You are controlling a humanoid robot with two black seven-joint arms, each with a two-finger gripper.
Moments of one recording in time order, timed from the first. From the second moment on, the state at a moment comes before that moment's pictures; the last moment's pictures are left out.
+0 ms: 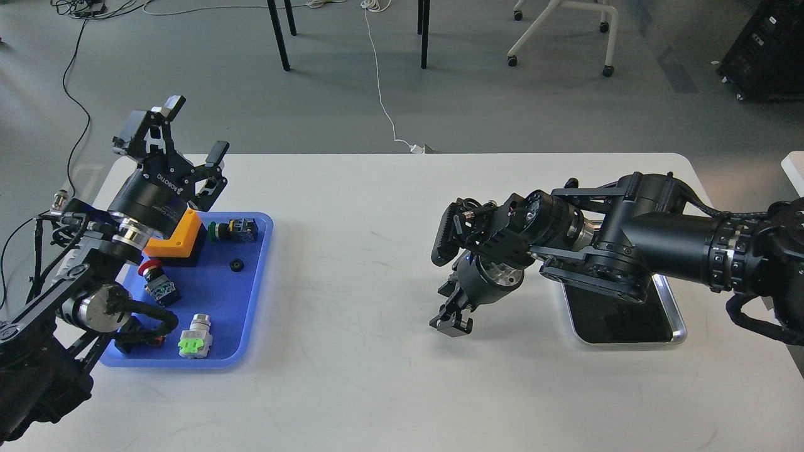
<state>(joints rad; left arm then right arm) -0.37 0.43 -1.06 -1.06 0.51 -0.36 -0.49 1.26 -0.14 -0.24 0.99 -1.96 0.49 0.49</state>
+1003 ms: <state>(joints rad) -0.37 0.43 -1.07 -1.06 0.51 -0.36 -0.49 1.25 -0.14 -0.26 0.97 -1.96 0.49 0.49</state>
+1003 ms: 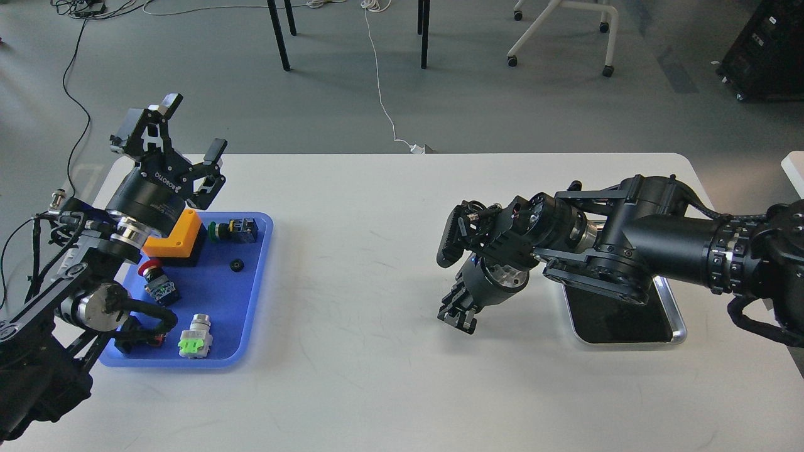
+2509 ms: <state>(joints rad) -0.37 0.42 -1.06 -1.06 0.52 -0.38 -0.49 1.23 -0.67 -0.24 0.93 -1.96 0.49 0.49</state>
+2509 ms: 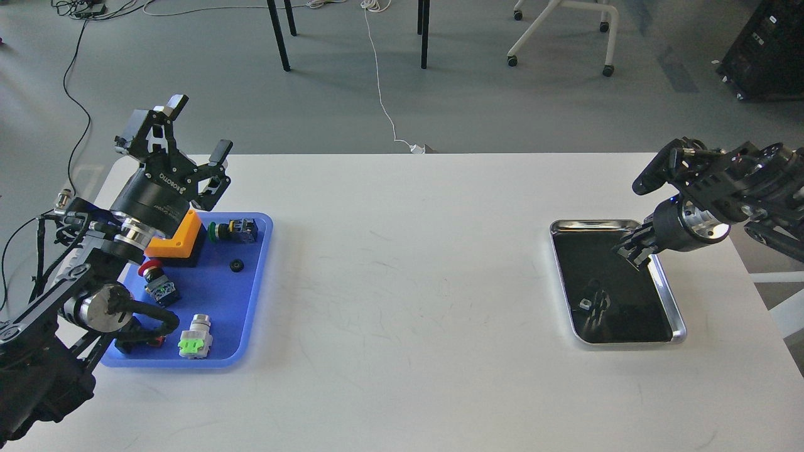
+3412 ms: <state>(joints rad) -0.37 0.42 -1.07 -1.06 0.52 -0.38 -0.49 1.20 -0.65 -0.13 0.93 -1.93 0.49 0.49</state>
